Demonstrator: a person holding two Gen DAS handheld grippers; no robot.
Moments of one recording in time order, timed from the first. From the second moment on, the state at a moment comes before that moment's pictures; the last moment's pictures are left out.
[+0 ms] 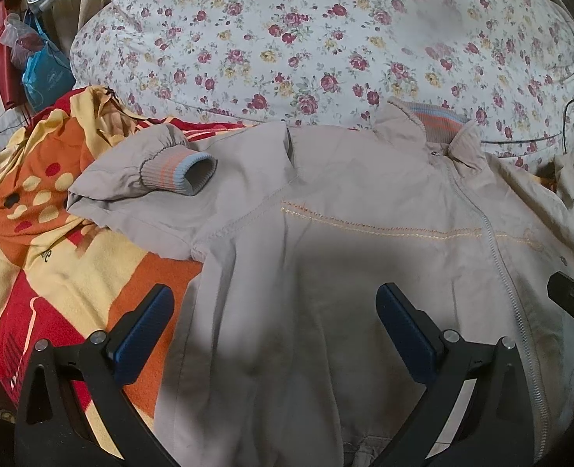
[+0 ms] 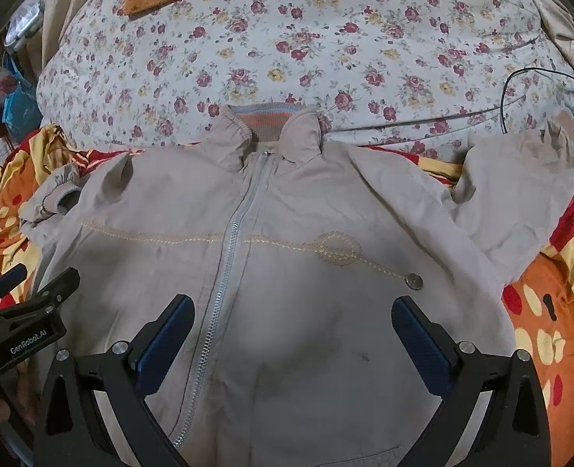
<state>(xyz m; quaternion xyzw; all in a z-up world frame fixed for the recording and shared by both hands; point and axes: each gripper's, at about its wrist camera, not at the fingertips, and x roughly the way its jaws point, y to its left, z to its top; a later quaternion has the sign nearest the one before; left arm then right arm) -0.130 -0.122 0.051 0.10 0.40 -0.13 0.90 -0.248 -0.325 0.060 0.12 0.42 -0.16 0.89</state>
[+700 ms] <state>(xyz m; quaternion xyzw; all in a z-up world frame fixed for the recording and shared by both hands) -0.129 -0.122 0.048 0.10 0.41 -0.12 0.90 -0.247 -0.327 0.054 0.12 0.42 -0.16 0.88</state>
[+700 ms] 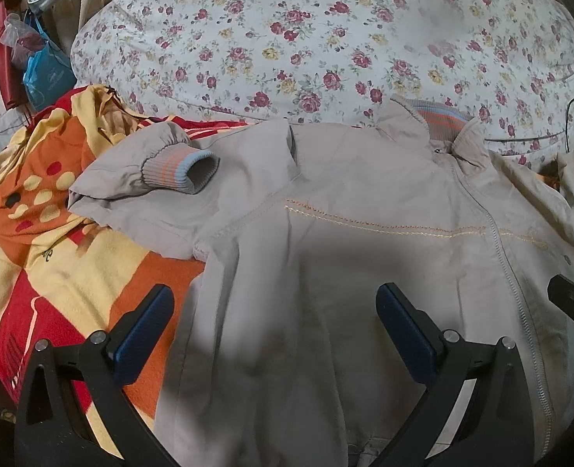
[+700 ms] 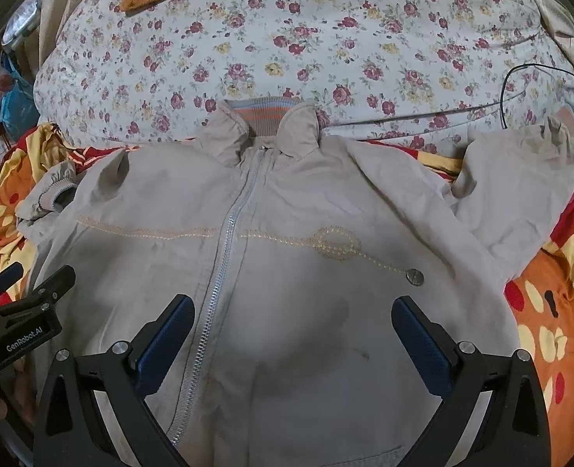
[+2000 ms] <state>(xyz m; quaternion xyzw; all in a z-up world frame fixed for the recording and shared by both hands) -0.041 -0.049 0.071 0.10 0.43 -0.07 0.89 -0.253 -0.328 0.055 0.13 0.43 -0.14 0.88</state>
